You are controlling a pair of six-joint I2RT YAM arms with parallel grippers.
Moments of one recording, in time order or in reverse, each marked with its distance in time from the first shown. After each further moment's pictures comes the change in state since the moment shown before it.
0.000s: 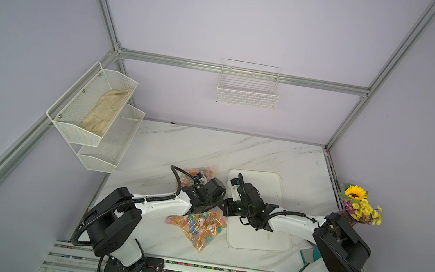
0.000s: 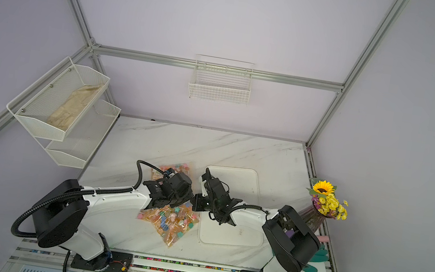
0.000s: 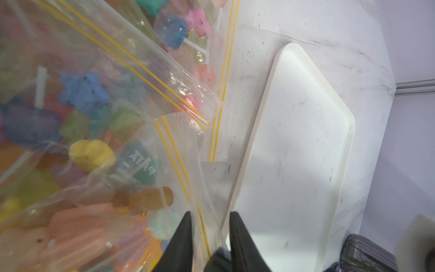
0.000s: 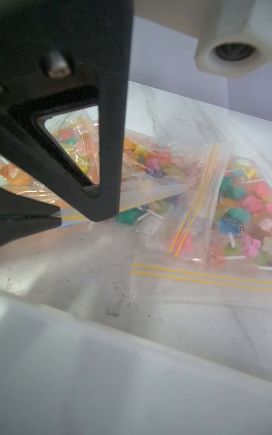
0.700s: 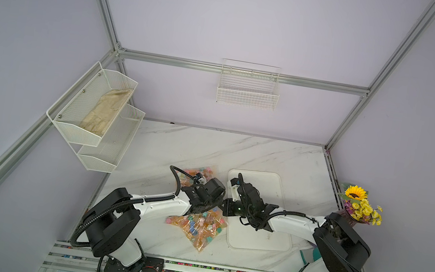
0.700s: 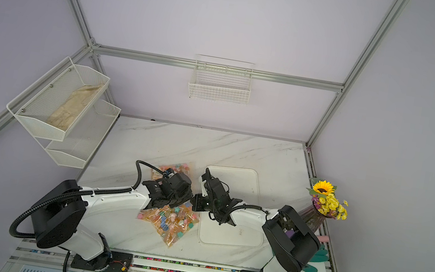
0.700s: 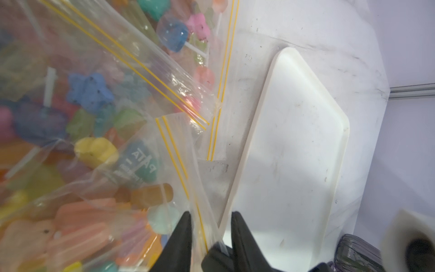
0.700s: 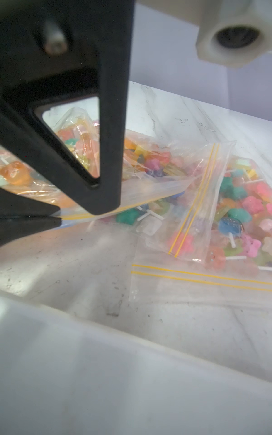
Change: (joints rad) left arm 0.000 -0.039 -0.002 -0.006 -0.010 -0.025; right arm 0.000 0.000 0.000 0.000 0.001 0.000
